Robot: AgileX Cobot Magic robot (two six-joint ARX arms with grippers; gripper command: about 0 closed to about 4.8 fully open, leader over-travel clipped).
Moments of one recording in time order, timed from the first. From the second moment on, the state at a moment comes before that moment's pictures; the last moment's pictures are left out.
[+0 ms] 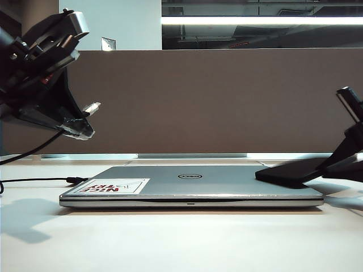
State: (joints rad) left arm -0.55 1.01 0.47 -0.05 0.12 -0.11; right arm 0.02 1.45 0.32 0.61 -0.46 0.98
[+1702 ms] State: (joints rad) left arm -0.55 1.01 0.47 -0.05 0.12 -0.11; right arm 0.02 1.38 0.31 0.64 -0.46 0.87
